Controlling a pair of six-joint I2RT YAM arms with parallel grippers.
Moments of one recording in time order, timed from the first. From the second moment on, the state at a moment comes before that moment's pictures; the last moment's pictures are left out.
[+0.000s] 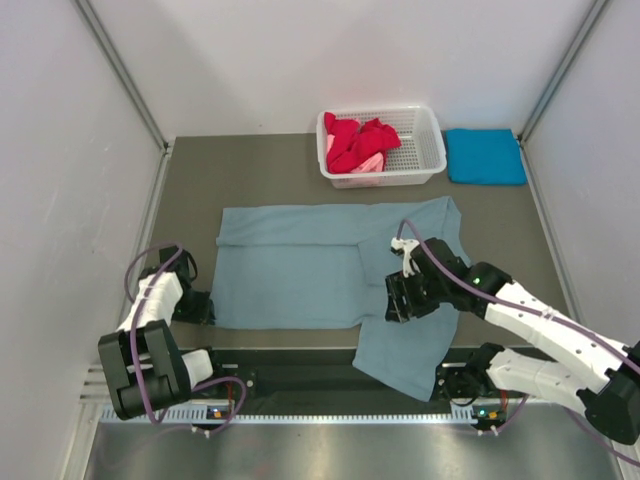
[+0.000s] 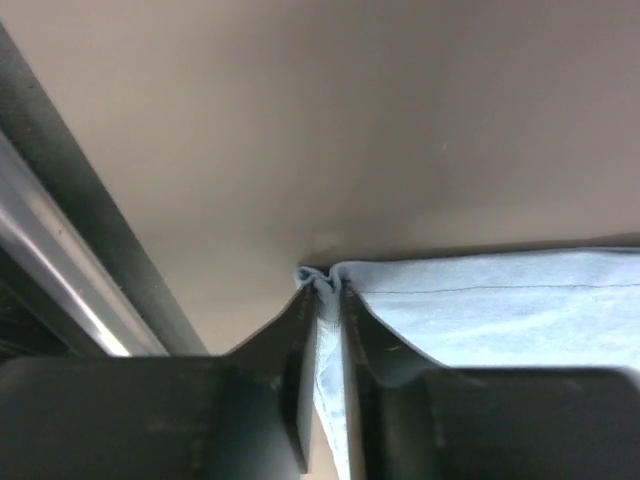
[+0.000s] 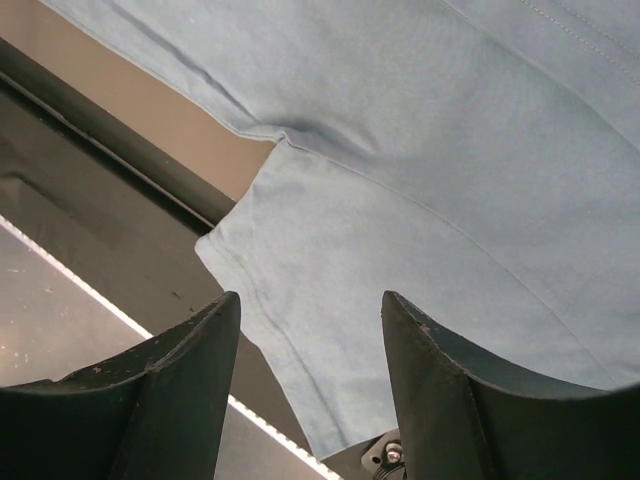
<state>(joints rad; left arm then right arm) 0.29 1.19 0.58 -0.89 -0.12 -1.17 0.75 0.96 0.74 -0.76 -0.19 0.38</state>
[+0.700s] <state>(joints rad) 0.28 1.32 0.67 -0.87 -0.14 -1.02 1.06 1.06 0.62 -0.87 -0.20 0.58</state>
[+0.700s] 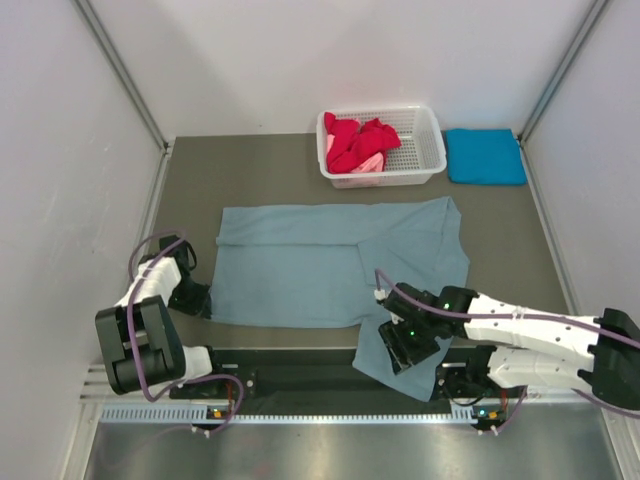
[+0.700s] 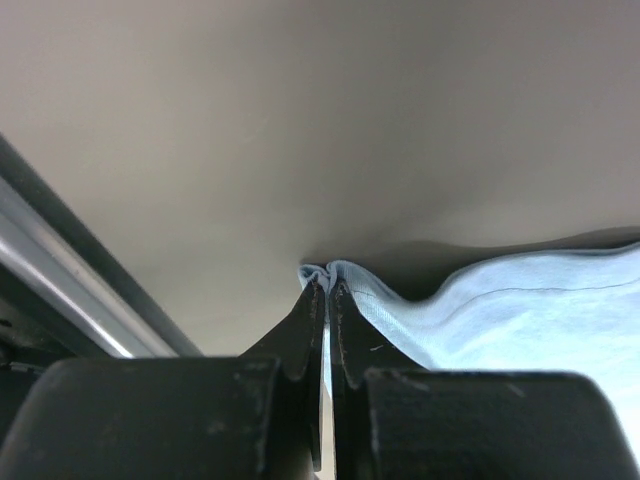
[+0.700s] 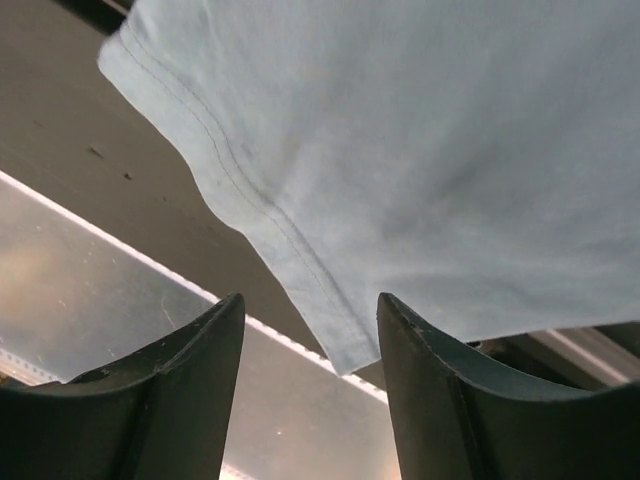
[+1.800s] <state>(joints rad) 0.28 1.36 0.71 -0.81 -0.14 -0.98 0.70 0.89 0.60 -1.12 0.15 1.16</state>
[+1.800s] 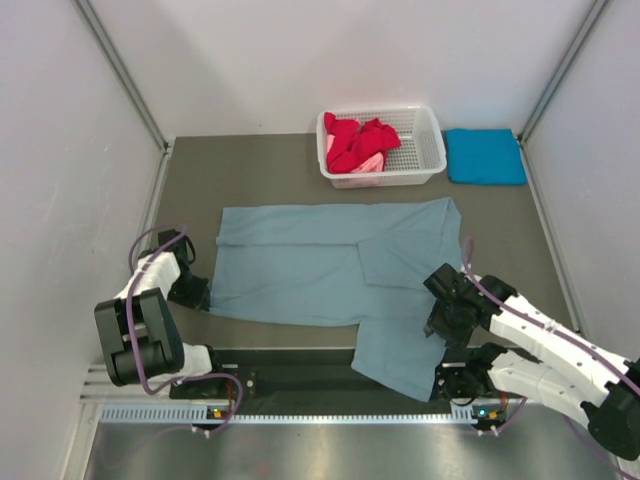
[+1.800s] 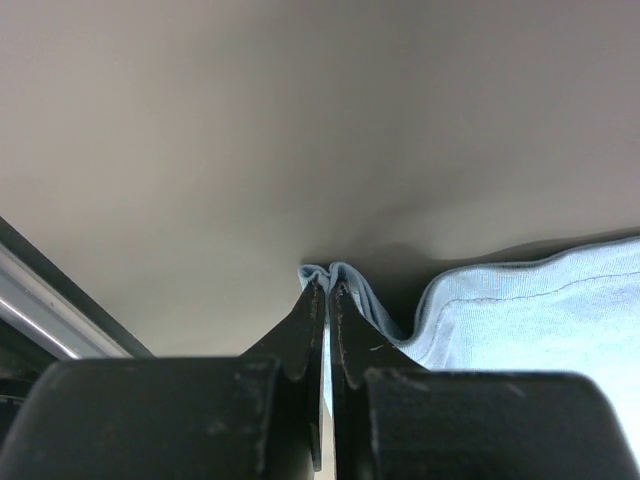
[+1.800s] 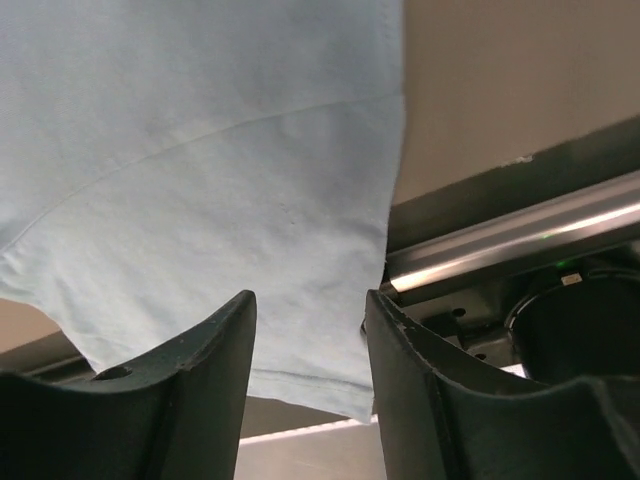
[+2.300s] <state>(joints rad) 0.29 1.38 0.72 -0.81 -0.13 -0.98 0.74 0.80 0.43 -1.12 0.09 1.51</state>
